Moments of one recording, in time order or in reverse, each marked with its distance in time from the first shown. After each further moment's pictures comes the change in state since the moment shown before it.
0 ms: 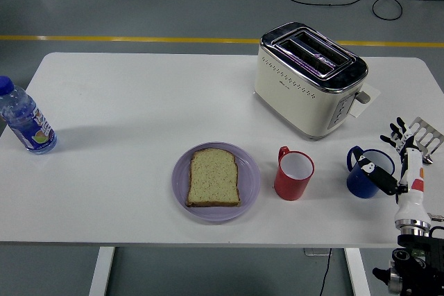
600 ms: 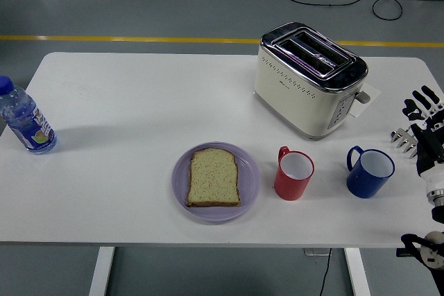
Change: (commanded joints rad) left arm -0.001 0.002 -0.003 0.000 0.004 0.000 0.001; right arm -0.058 -0.030 0.313 0.326 0.458 0.433 -0.350
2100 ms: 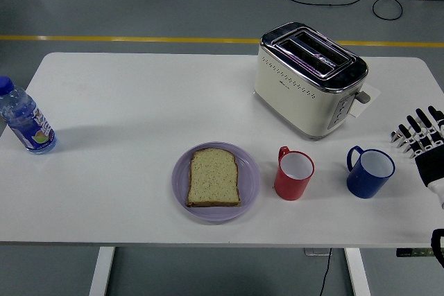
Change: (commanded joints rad) left arm 0.008 -0.003 0.016 0.001 -0.009 0.000 0.000; right arm 0.002 0.026 0.128 -0.108 0.270 0.152 -0.178
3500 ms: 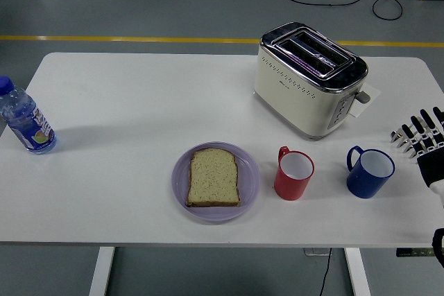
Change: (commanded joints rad) left arm 0.000 -0.002 0.008 0.000 -0.001 0.000 -0.001; right arm 0.002 0.001 0.007 -0.016 0.048 0.005 0.003
